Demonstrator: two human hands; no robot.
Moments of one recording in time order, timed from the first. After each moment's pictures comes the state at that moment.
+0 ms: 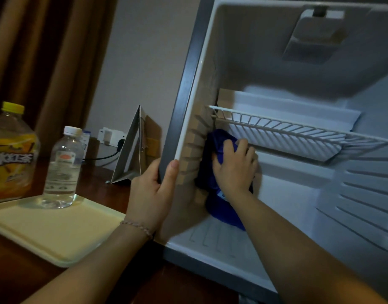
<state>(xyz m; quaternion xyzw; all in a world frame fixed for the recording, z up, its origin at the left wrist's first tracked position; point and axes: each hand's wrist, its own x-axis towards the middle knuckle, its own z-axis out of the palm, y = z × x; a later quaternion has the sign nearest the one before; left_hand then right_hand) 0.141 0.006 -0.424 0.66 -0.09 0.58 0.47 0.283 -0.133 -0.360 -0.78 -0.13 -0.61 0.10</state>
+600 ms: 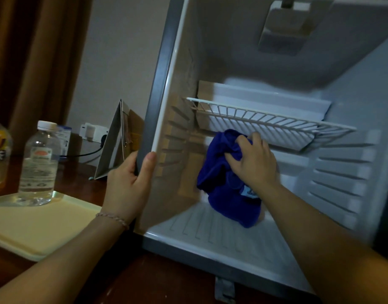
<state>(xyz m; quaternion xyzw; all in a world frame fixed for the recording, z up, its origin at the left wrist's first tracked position) 0.136 0.002 -0.422 0.68 -0.08 0.56 0.46 0.275 -0.232 -0.337 -0.82 -0.18 -0.53 0.07</state>
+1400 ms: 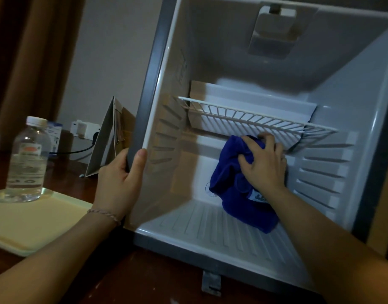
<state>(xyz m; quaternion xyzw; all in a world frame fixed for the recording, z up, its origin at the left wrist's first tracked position) 0.132 -0.003 -0.421 0.68 -0.05 0.56 0.47 0.260 -0.275 -0.336 -0.85 -0.13 -0.50 0.10</state>
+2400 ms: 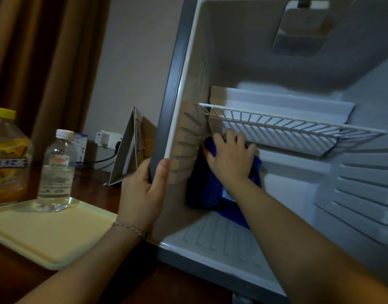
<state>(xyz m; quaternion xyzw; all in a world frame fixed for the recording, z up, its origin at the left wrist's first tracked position) 0.140 0.001 -0.423 0.67 -0.07 0.58 0.46 0.285 -0.141 -0.339 -0.79 -0.14 -0.60 -0.02</state>
